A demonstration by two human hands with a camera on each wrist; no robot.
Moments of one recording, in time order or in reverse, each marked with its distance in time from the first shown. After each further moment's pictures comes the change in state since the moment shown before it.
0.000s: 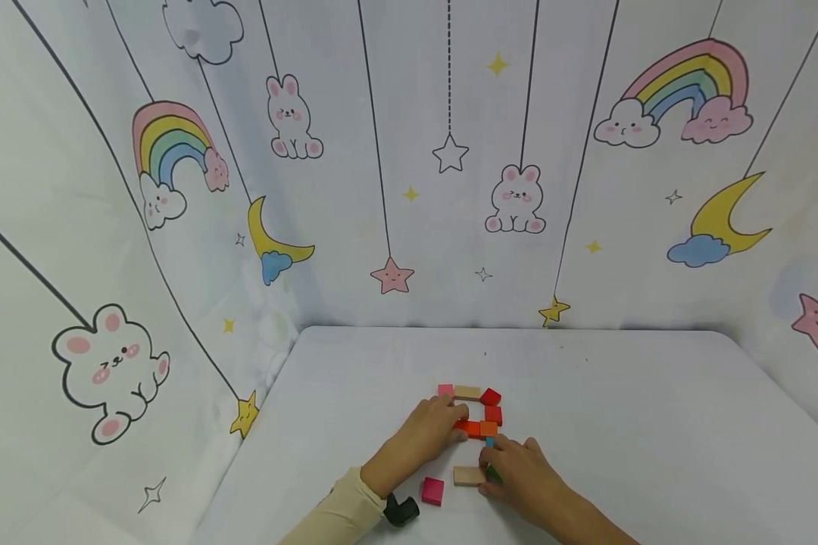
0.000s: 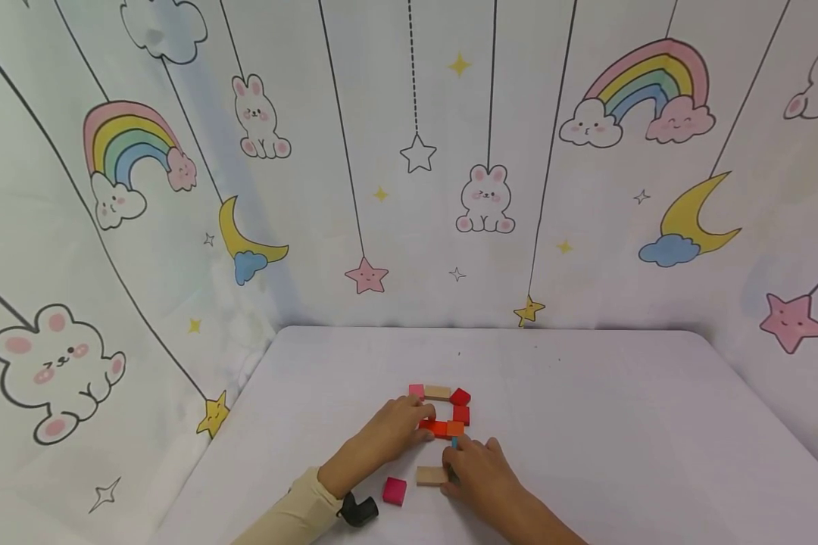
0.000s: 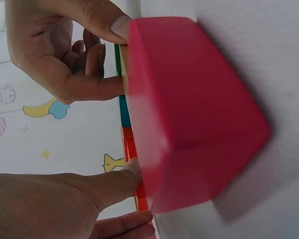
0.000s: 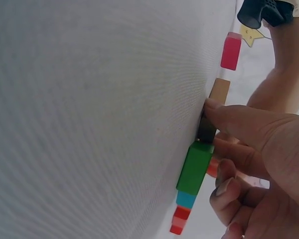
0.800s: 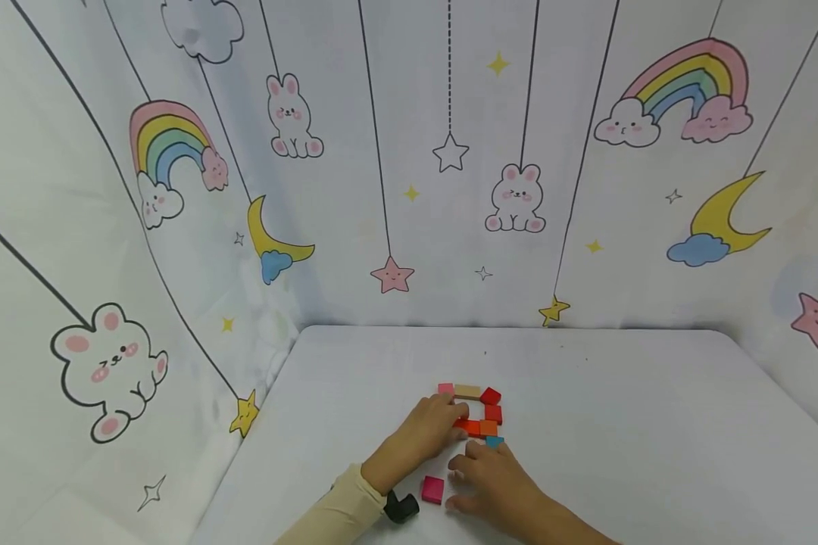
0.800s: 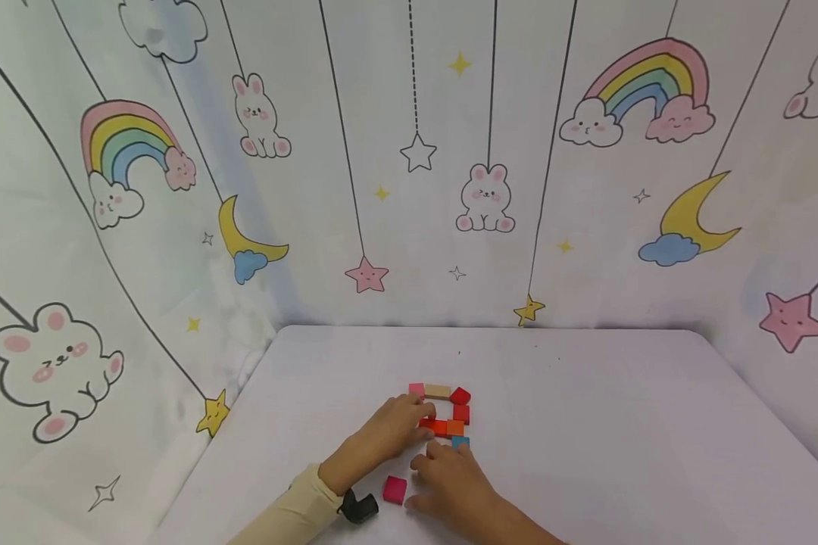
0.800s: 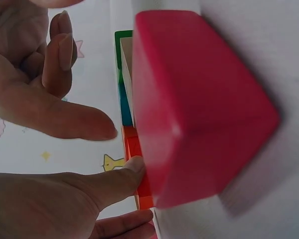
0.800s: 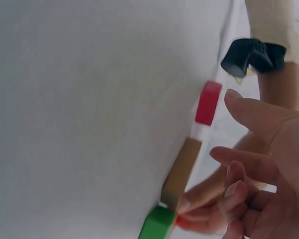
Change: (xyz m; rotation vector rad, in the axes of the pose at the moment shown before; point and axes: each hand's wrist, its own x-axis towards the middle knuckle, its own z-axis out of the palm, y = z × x) left_hand 0.004 -0.001 0.001 -0.025 -0.047 -0.022; right_hand 0.002 -0.032 0.001 0.017 -0.016 -0.164
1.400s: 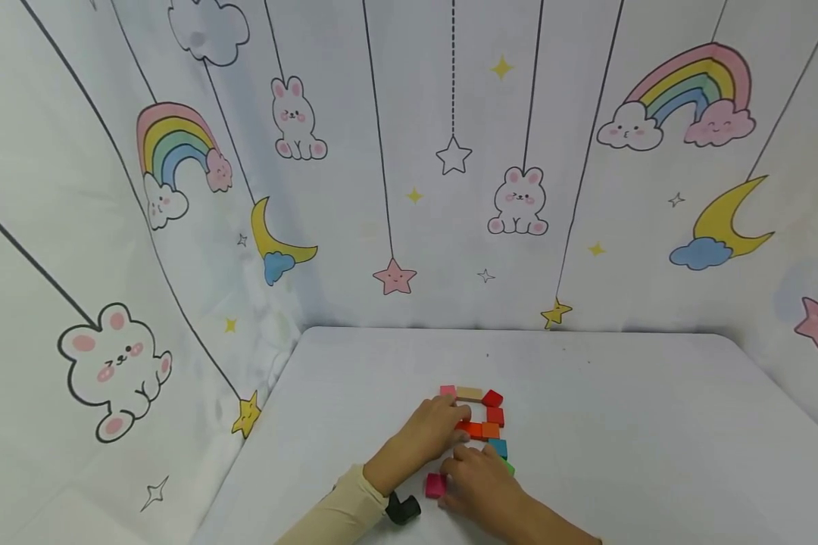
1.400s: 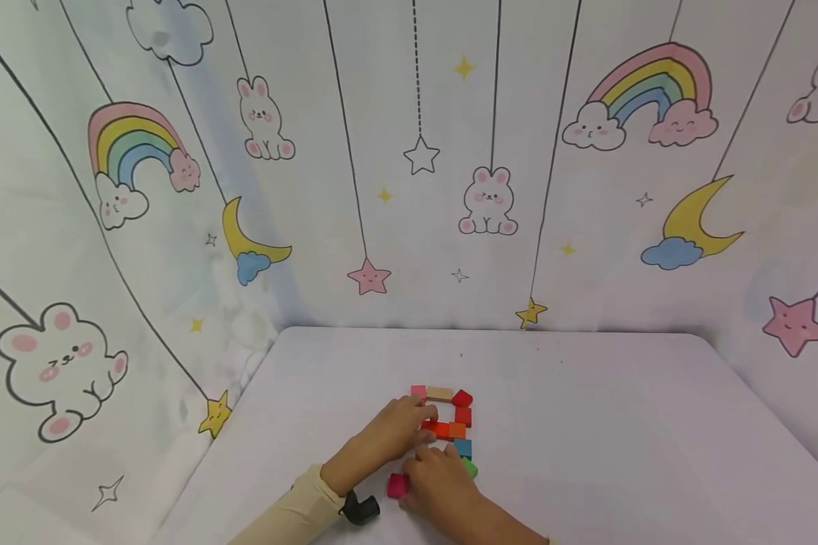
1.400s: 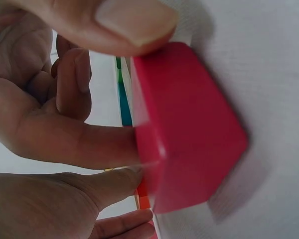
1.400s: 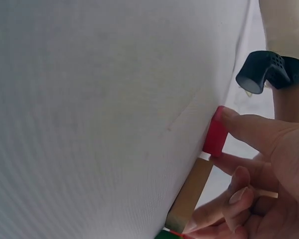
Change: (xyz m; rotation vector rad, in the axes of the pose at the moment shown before) left_hand 0.000 0.002 -0.004 0.014 -0.008 -0.002; right_hand 0.022 -0.016 0.012 -0.085 -0.022 0.047
